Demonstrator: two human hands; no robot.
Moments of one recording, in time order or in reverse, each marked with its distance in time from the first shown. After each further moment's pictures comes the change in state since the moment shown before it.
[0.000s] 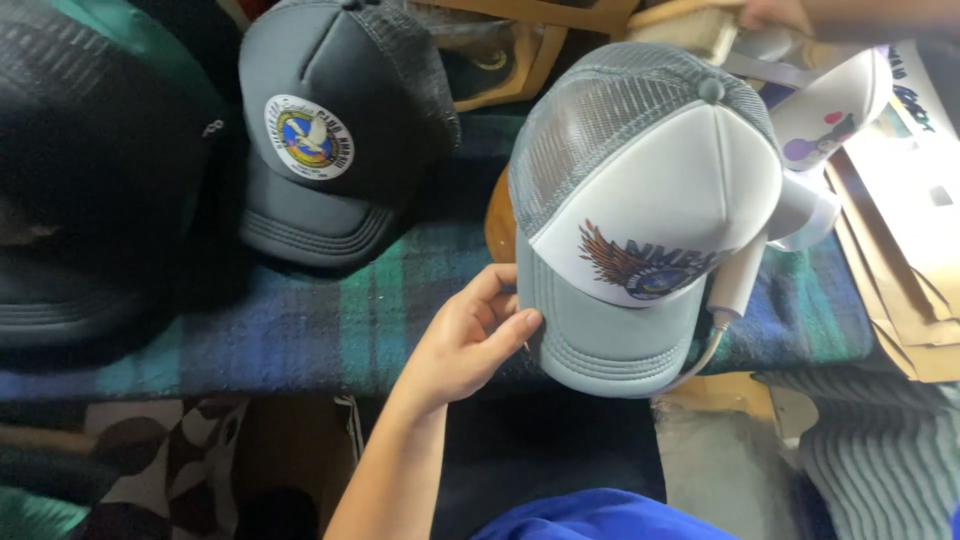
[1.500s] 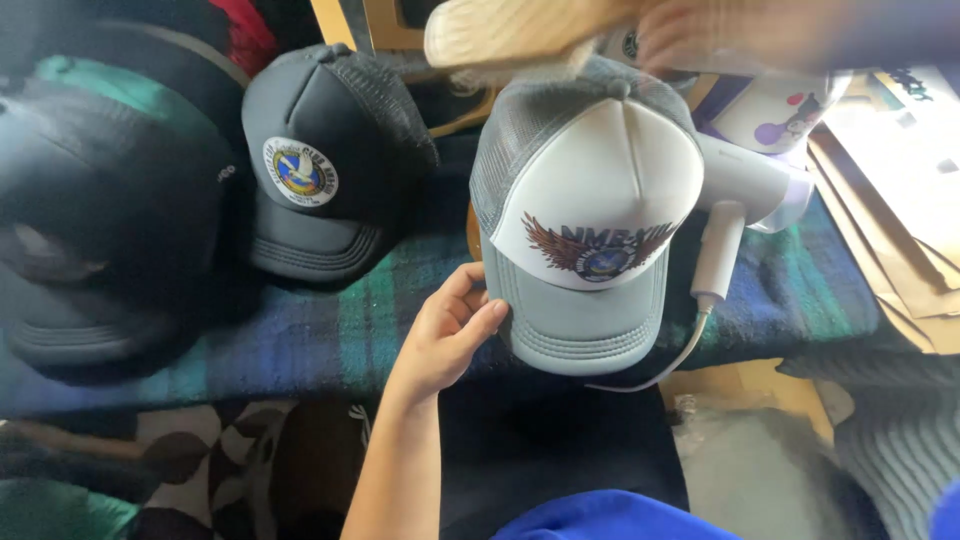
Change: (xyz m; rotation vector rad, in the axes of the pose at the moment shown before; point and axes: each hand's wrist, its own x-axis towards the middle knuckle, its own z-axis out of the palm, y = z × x) left_hand 0.002 0.018 0.016 0.073 0.020 0.059; right_hand -0.243 -0.156 -0.183 0.482 0.468 -0.948
